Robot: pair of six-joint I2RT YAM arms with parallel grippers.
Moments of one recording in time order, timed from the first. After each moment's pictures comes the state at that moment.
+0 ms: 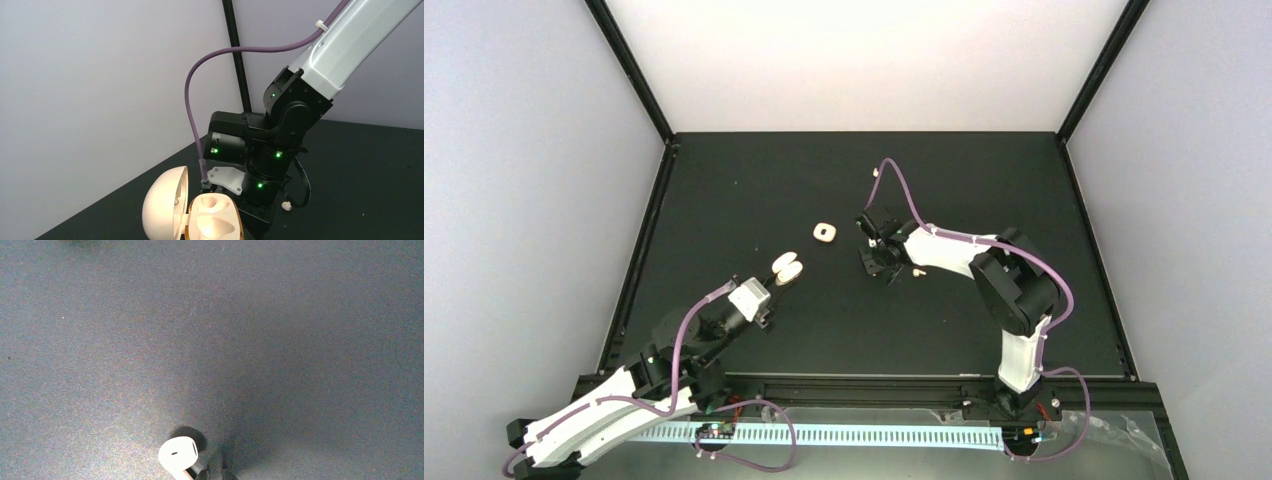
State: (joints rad) left arm -1.02 0.21 0.39 -0.08 -0.23 0.23; right arm 0.74 1.89 1.18 -0.44 0.08 0.36
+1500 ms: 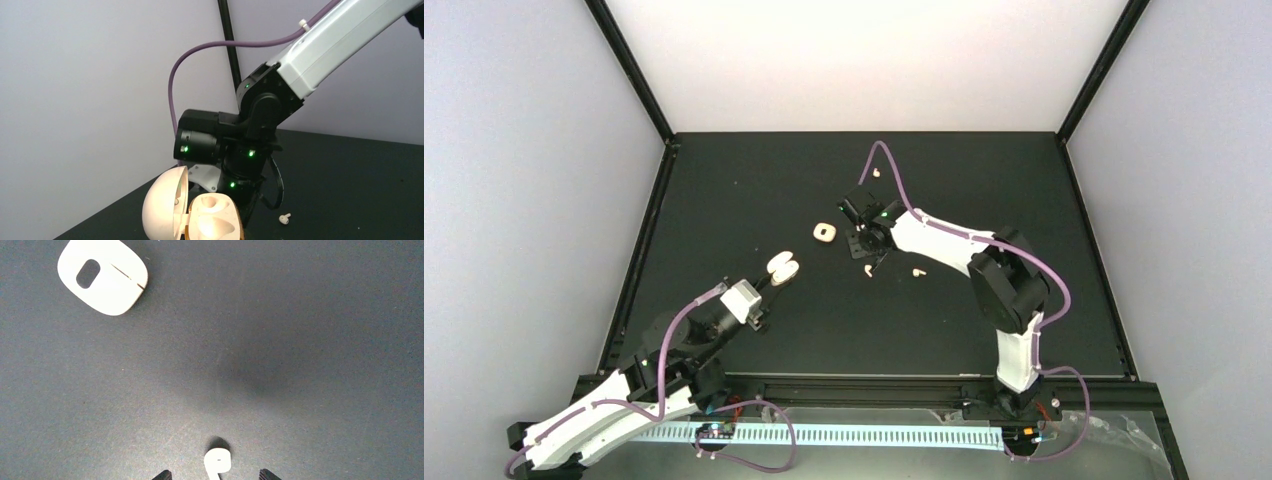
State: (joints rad) left arm -1.02 0.18 0.40 -0.08 -0.21 0.23; right arm 0.78 1.92 1.42 -0.64 0.16 0.48
